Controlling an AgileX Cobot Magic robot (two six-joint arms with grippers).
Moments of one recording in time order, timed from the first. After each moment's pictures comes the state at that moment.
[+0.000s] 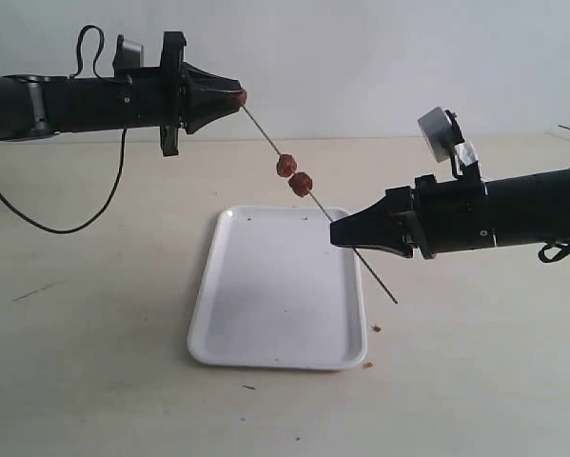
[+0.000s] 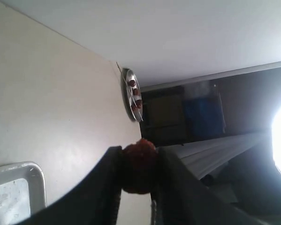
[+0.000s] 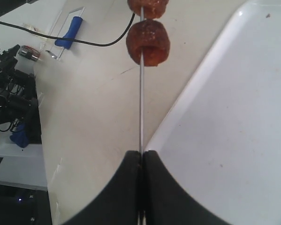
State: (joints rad) left arm -0.15 2.36 -1.76 -1.73 1.06 0.77; right arm -0.05 1.92 -0.88 1.62 1.10 -1.51
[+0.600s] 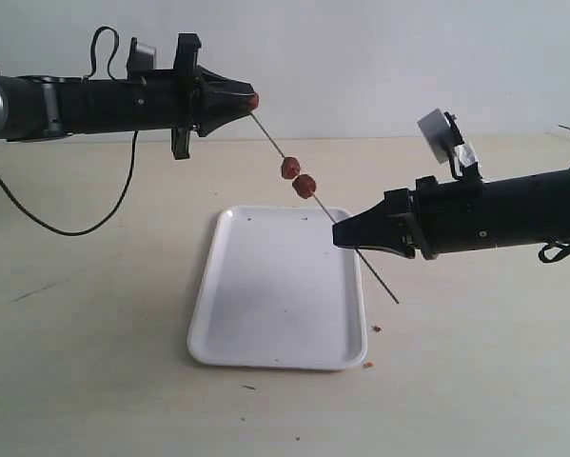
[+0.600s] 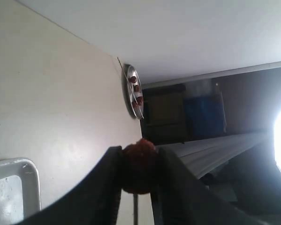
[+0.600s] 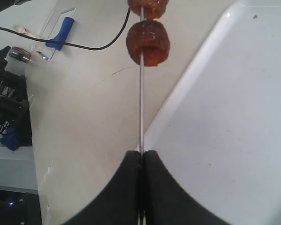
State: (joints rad) left arm -0.18 2.36 -1.76 -1.73 1.03 0.75; right arm -0.05 1.92 -0.88 1.62 1.07 -1.51
